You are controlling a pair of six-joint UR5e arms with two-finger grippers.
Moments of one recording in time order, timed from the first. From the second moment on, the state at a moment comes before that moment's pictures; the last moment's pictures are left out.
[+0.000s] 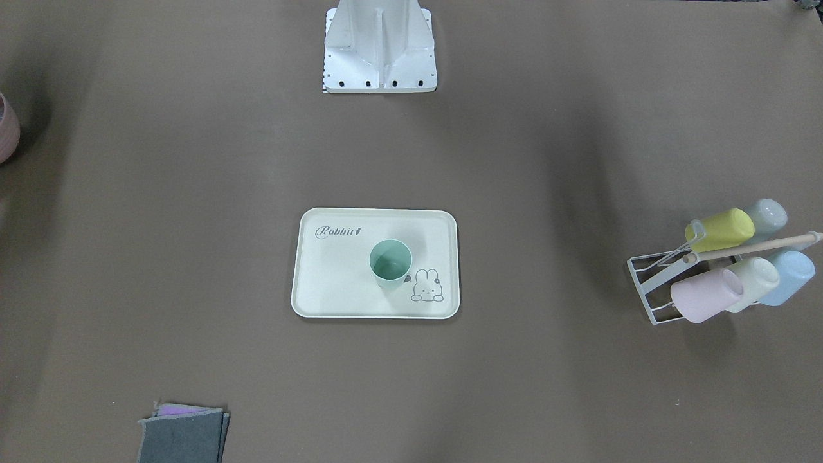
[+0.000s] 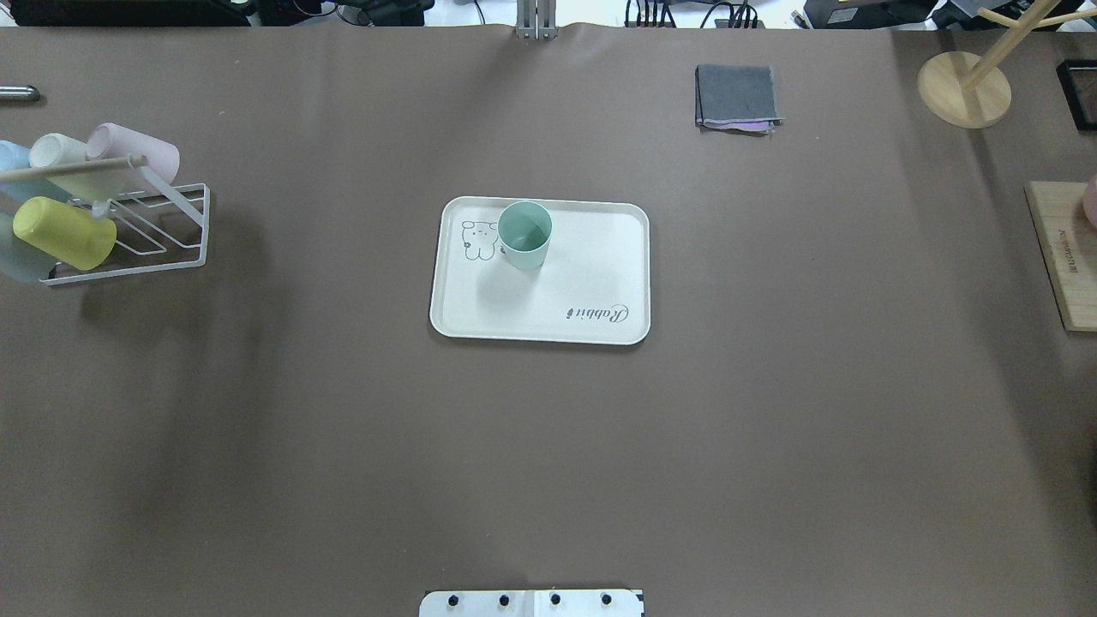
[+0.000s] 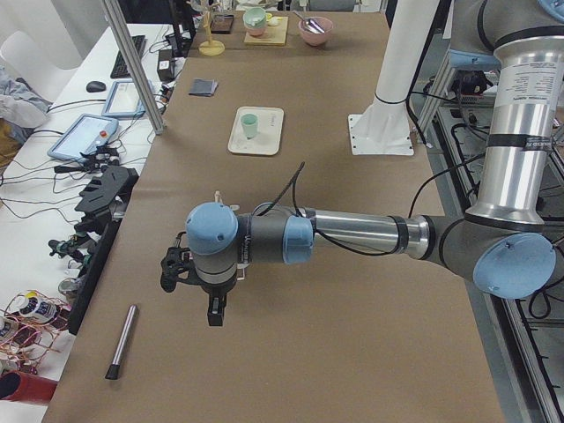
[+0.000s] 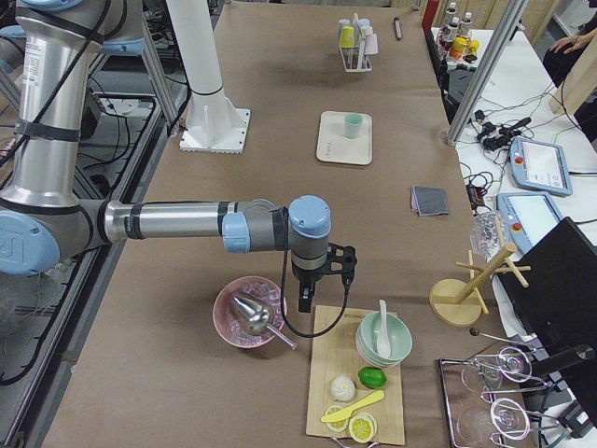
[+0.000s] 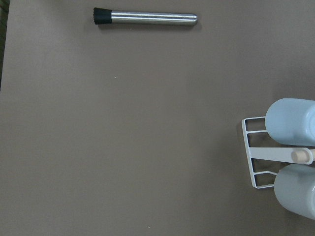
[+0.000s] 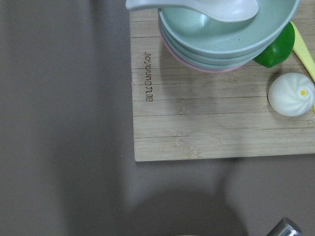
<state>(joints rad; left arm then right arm) -1.71 -1.65 -1.59 -1.46 -2.35 0.07 1.50 -1.77 1.83 -1.53 2.29 0.20</state>
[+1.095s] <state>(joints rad) -1.66 -1.64 -1.58 -1.45 -2.32 0.08 1.50 -1.77 1.83 -1.53 2.29 0.20</state>
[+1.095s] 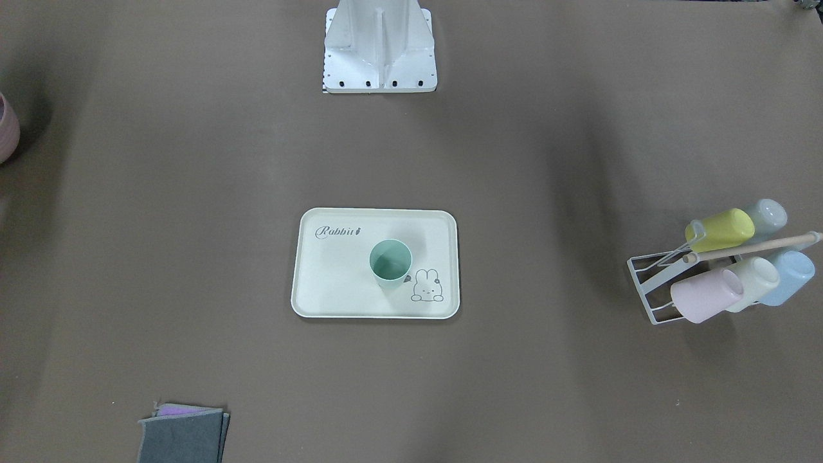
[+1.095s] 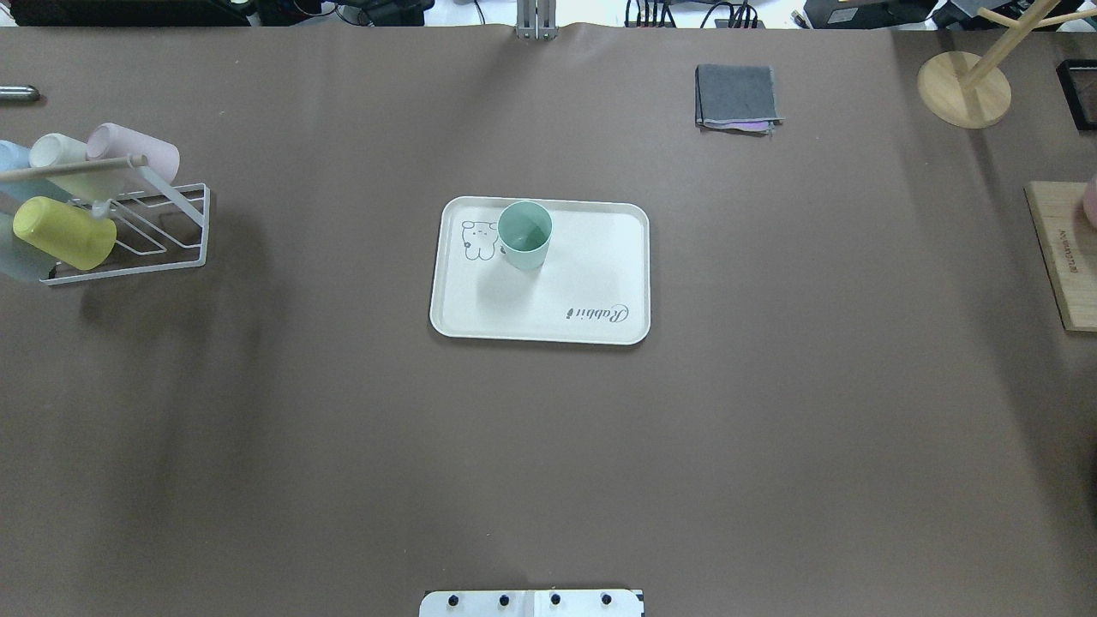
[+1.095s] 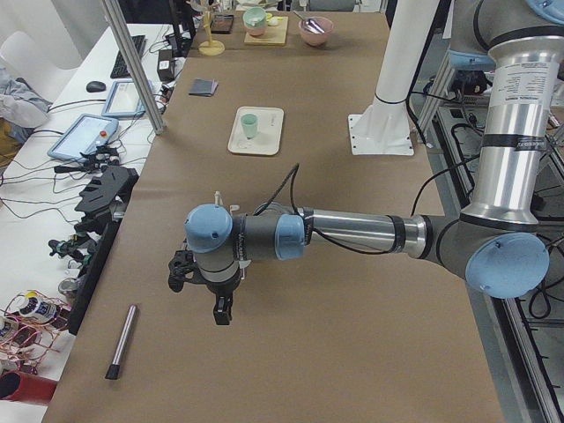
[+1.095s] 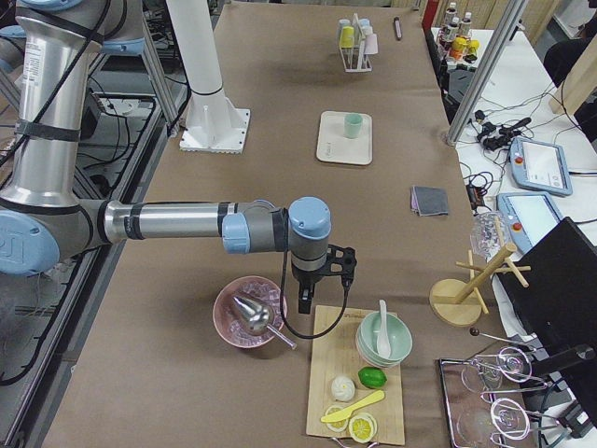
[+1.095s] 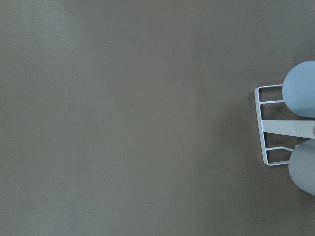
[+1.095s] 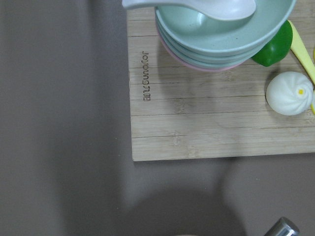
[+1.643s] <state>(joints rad) -1.63 -1.65 -1.57 -1.45 -2.32 0.06 1.50 -1.78 1.83 -1.53 2.29 0.20</state>
